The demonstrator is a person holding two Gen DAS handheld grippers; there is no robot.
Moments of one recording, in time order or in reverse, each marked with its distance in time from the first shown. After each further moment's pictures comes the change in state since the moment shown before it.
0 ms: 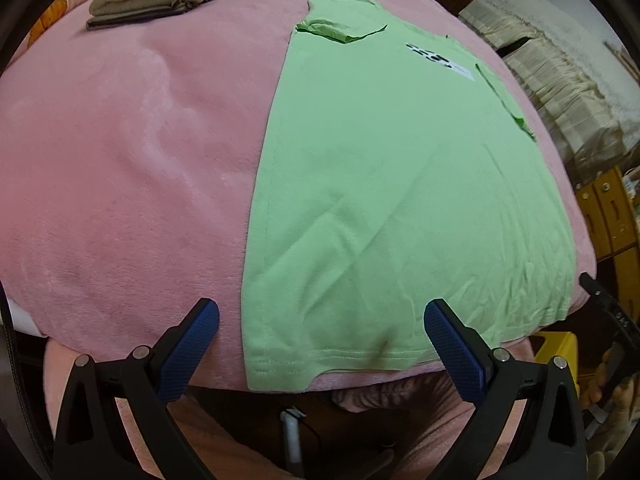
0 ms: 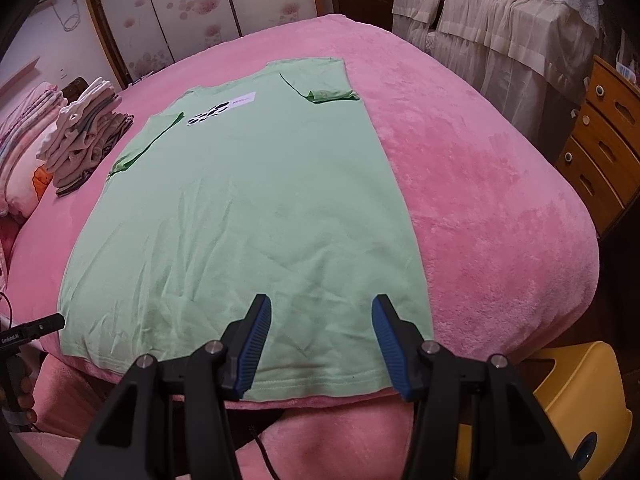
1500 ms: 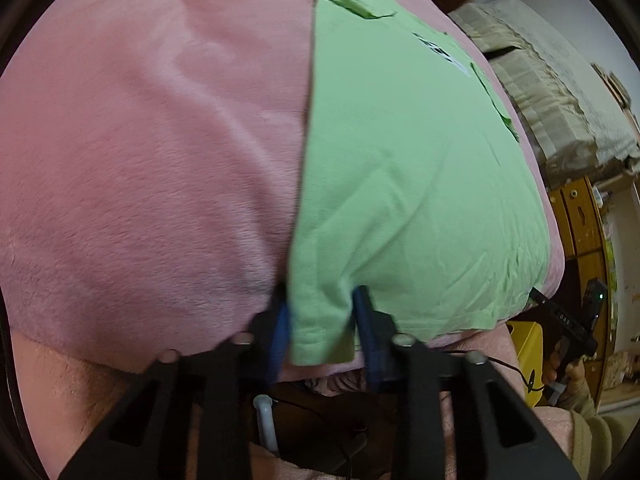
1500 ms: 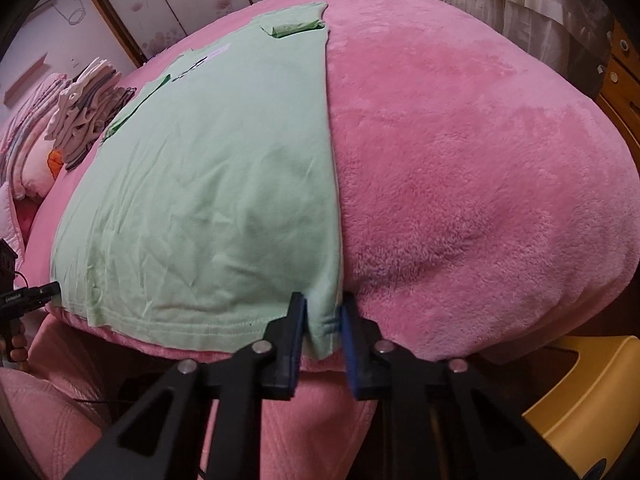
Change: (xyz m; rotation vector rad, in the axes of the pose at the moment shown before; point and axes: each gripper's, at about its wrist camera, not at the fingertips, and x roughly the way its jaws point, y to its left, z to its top) left arm 0.022 0.045 -0.018 -0.061 0.074 -0.162; right arm 0.051 -0.080 -0.038 -0.010 0.127 0.128
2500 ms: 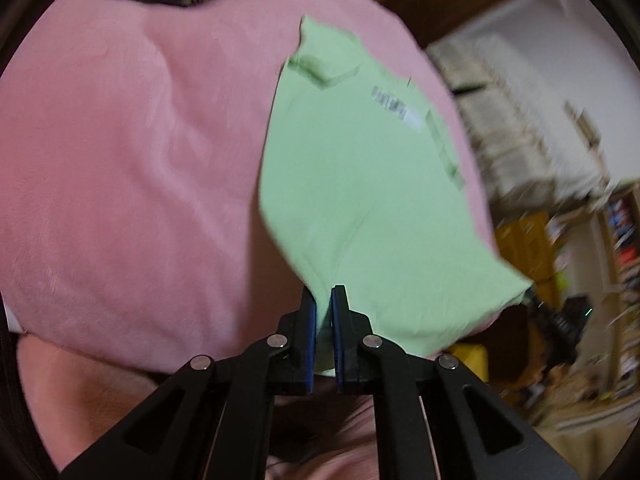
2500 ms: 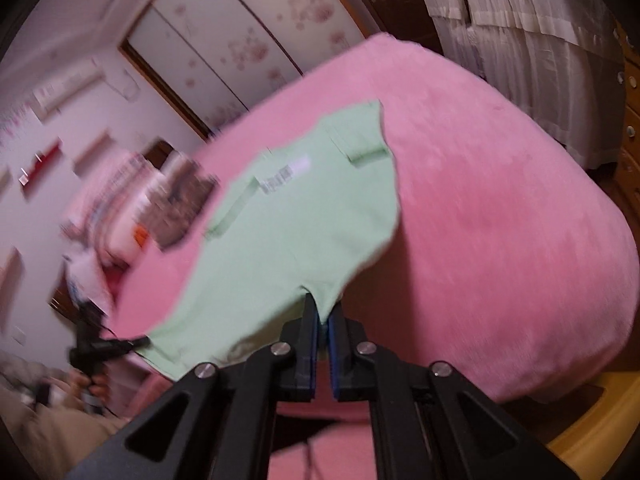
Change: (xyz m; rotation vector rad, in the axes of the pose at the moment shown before) left arm -0.079 -0.024 0.042 -0.076 -0.096 -0.186; right arm -0.106 -0.002 0.074 0.094 -0.238 0.347
